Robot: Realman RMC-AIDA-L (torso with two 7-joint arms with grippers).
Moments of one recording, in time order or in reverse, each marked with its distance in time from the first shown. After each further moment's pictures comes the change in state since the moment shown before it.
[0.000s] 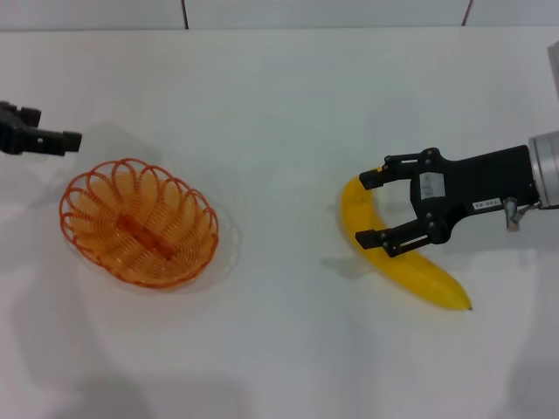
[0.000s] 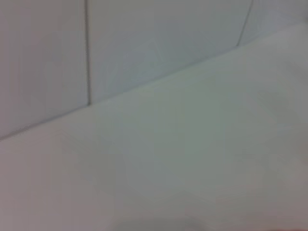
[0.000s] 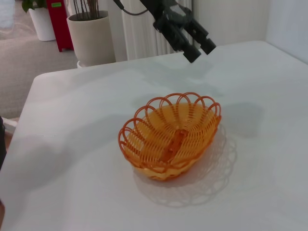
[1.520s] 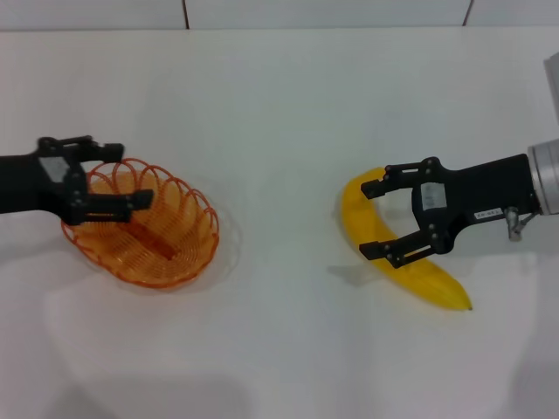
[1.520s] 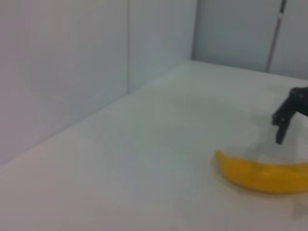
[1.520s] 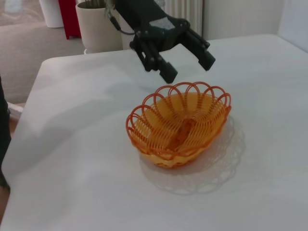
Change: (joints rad) left arm 0.114 -0.057 0.075 -0.160 -0.345 0.063 0.561; right arm -0.006 -0.006 -0.031 0.007 -0.001 0.008 -0.042
